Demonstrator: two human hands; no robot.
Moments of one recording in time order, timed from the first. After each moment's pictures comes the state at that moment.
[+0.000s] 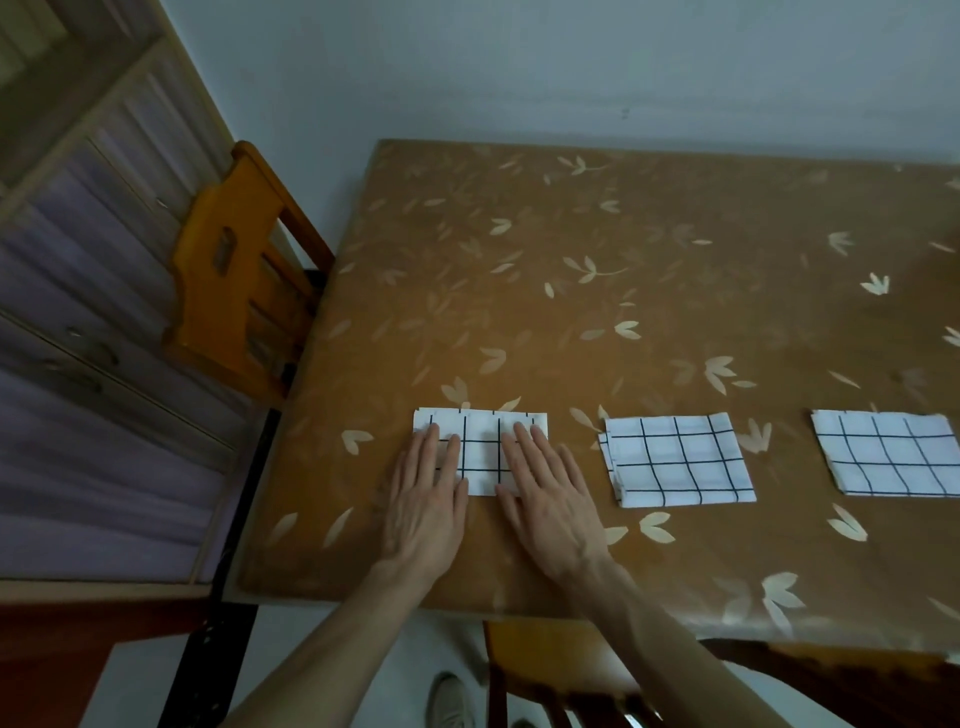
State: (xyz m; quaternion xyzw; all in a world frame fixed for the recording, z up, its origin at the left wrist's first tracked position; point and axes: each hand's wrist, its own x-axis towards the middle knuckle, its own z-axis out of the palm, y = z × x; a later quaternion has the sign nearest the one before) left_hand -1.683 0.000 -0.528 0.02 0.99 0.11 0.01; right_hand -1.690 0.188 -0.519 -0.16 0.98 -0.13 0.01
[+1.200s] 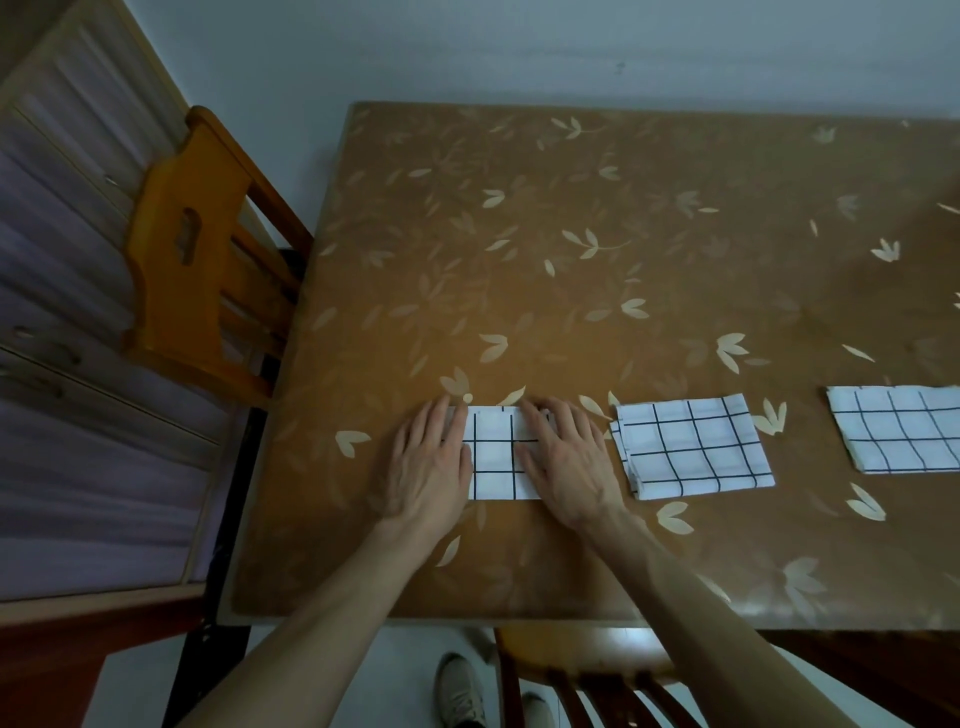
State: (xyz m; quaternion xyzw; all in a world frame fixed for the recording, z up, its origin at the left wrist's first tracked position) left_hand -1.733 -0.012 -0.525 0.08 0.99 0.09 0.06; right_hand -1.738 0.193 -0.521 -0.10 0.99 -0.13 0.05
